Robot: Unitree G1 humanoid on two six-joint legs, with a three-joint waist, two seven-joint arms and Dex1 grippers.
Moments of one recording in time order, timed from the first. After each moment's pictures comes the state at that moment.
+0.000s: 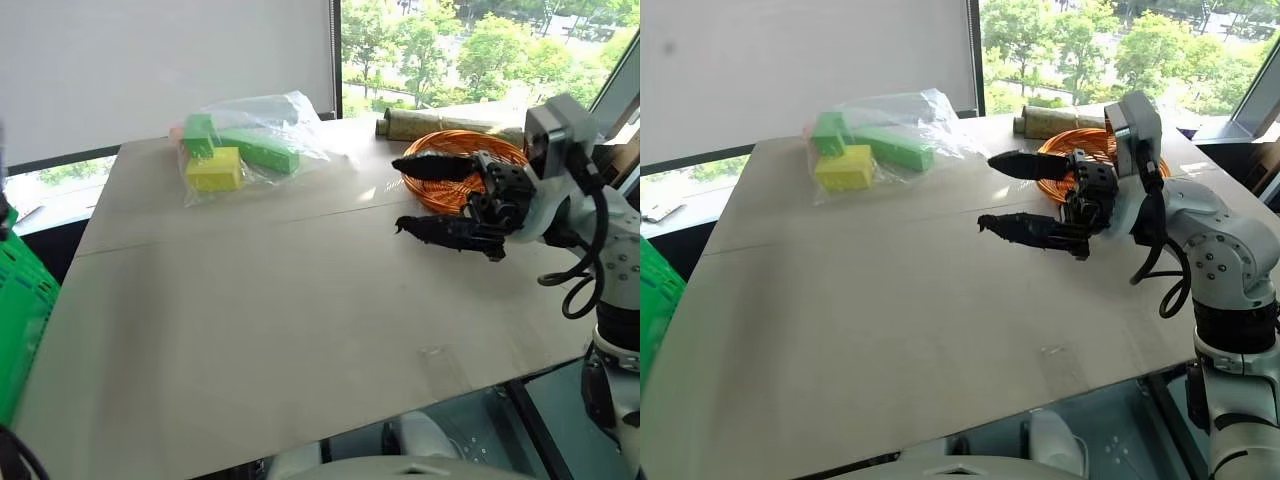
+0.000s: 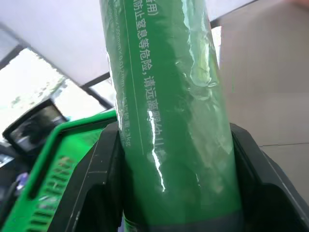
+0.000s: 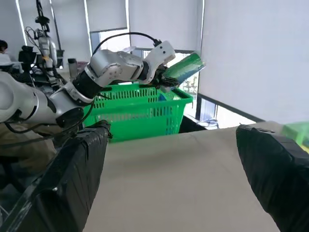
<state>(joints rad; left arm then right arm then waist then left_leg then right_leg) -0.13 1.16 0.69 -0.14 -0.11 1.10 -0.28 -0.68 -0.58 -0.09 -0.32 1.03 0.78 1.01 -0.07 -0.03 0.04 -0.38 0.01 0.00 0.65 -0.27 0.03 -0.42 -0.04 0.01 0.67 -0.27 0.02</state>
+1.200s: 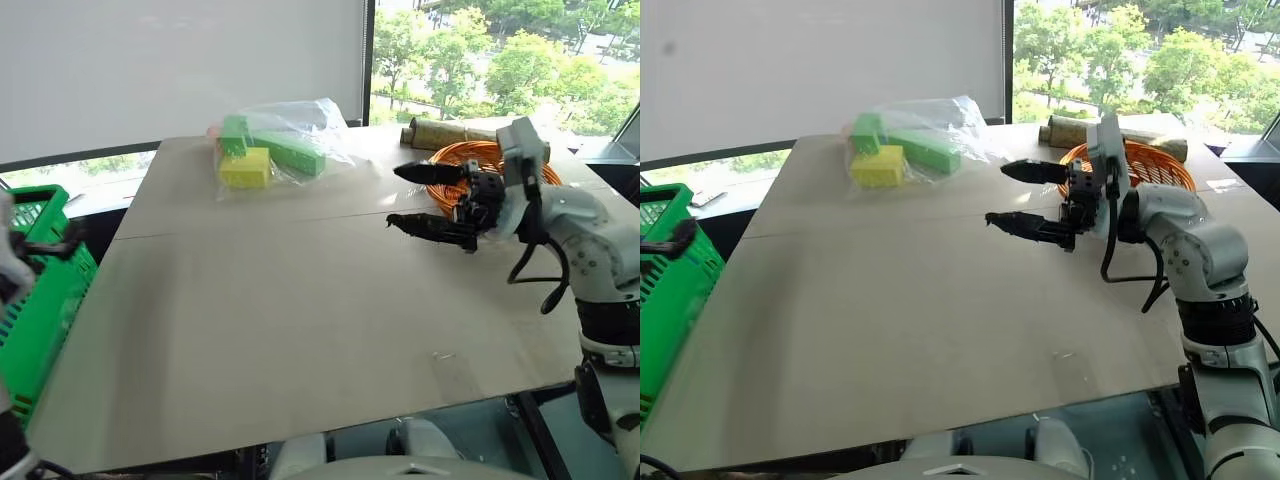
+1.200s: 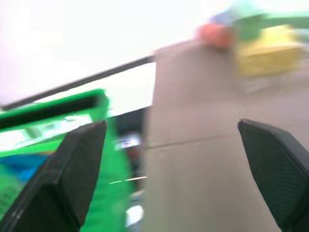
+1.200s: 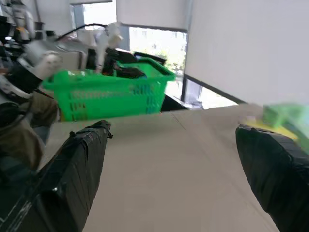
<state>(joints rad) -0.01 0.65 0.72 -0.38 -0.34 0.74 -0.55 -0.54 -0.56 0.02 -0.06 0.62 0.48 1.06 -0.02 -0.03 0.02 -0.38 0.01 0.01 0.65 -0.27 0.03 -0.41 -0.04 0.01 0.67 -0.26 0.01</state>
